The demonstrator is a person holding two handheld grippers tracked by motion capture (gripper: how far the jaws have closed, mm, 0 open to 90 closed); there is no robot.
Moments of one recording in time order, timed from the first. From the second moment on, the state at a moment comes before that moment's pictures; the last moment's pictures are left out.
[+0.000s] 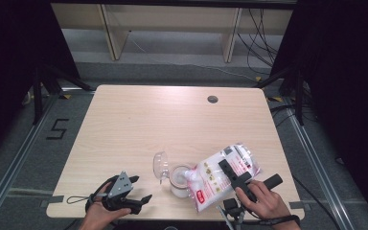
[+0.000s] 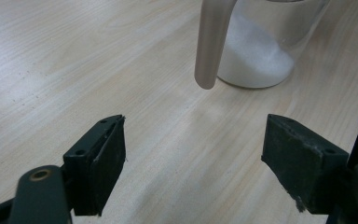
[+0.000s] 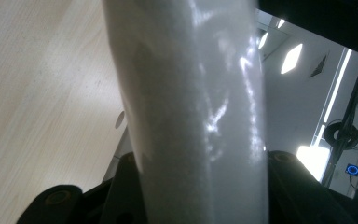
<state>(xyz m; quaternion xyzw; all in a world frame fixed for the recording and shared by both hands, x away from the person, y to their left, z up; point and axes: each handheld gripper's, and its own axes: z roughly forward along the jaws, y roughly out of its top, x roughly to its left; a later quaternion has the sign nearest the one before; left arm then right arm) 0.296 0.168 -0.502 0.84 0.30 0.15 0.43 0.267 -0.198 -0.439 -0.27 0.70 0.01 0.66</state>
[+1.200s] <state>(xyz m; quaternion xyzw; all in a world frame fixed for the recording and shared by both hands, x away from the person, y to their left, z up) 0.296 0.167 -0.503 0.83 0.30 0.16 0.44 0.268 -0.198 -0.441 -0.27 0.70 0.02 0.66</state>
